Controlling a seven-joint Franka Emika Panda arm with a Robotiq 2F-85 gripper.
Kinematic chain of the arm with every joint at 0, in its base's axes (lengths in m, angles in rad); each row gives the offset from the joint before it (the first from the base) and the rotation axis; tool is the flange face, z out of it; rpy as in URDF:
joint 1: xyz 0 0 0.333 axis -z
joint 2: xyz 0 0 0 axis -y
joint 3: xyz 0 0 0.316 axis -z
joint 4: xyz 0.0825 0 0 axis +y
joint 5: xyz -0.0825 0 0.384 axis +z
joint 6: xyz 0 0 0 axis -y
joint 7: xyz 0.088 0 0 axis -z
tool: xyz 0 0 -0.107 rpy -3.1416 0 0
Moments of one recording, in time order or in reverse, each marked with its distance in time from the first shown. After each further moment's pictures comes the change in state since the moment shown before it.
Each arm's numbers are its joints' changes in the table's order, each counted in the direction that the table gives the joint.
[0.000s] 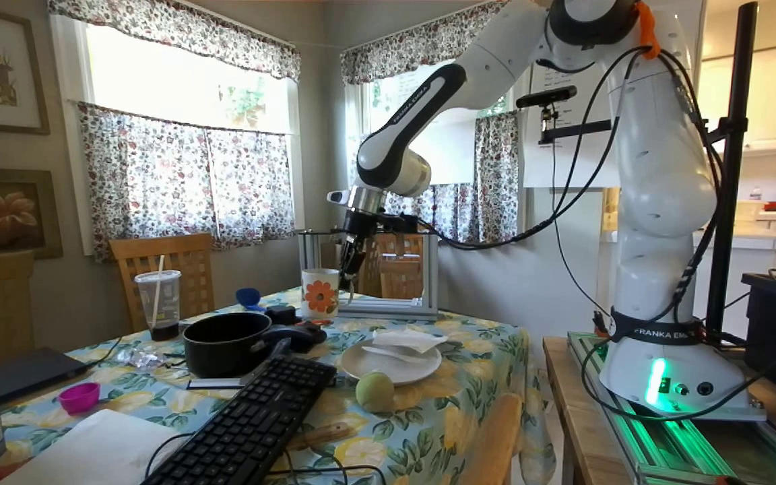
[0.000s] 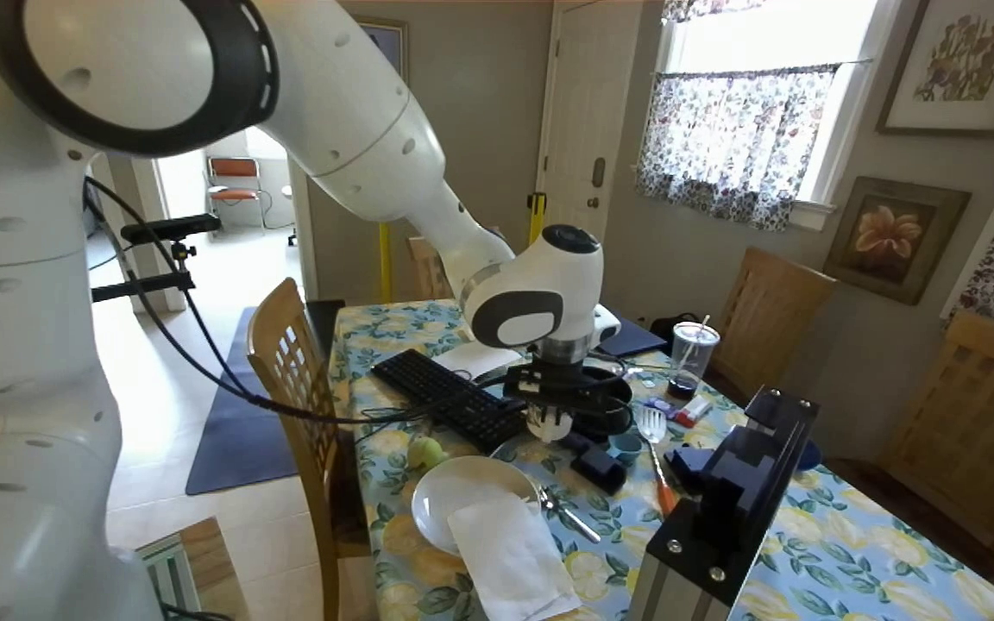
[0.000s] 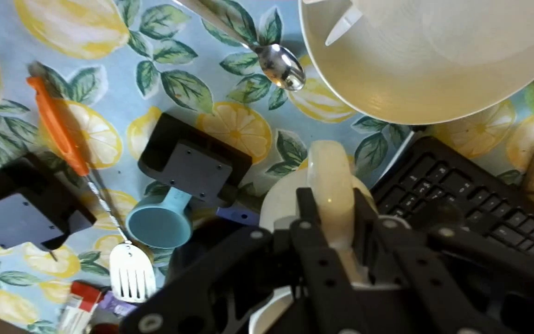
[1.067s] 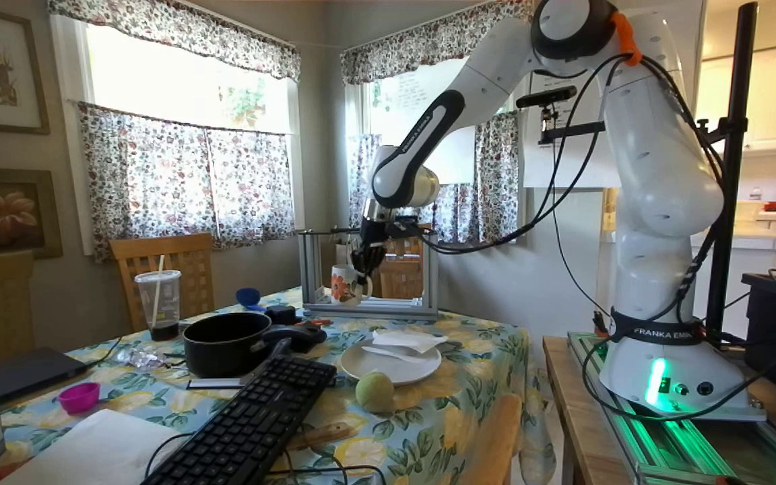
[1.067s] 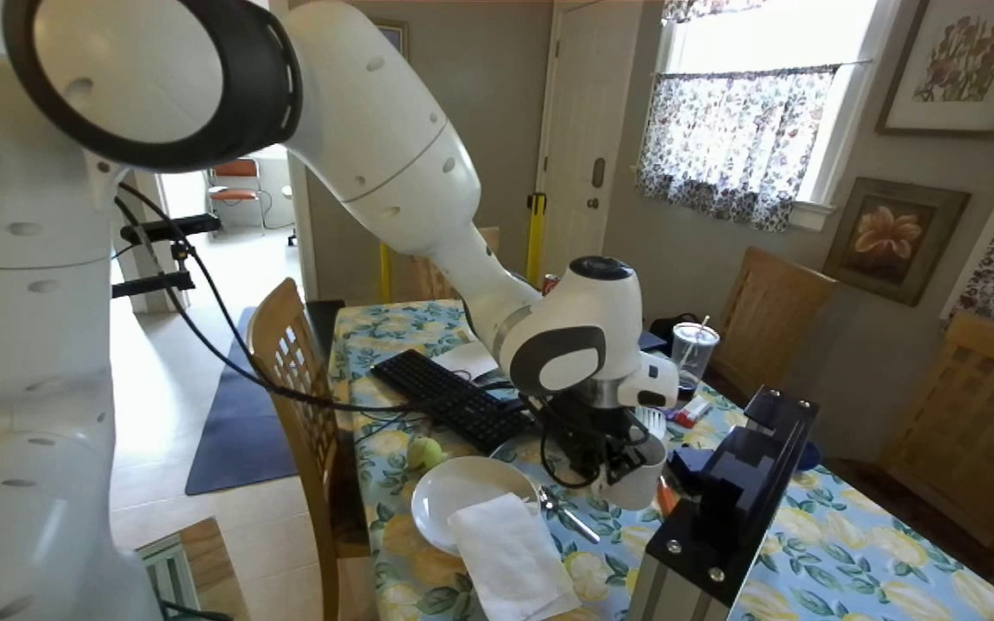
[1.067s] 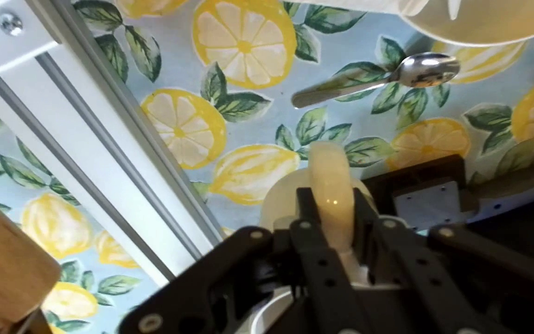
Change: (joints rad) arm -0.080 -0.073 0.248 -0.014 -0.242 0.105 0.922
